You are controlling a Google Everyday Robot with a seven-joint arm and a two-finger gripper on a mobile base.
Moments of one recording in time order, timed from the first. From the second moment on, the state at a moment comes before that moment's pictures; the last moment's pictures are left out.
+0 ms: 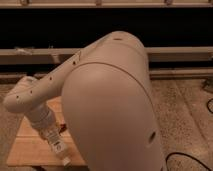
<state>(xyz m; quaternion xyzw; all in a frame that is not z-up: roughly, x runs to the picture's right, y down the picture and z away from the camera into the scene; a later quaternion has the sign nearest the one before) -0.253 0.186 0.652 -0.31 0.18 0.41 0.84</state>
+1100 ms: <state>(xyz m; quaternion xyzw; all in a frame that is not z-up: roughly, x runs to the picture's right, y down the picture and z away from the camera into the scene) -0.238 0.135 0.590 -0.29 0.18 0.40 0.85</state>
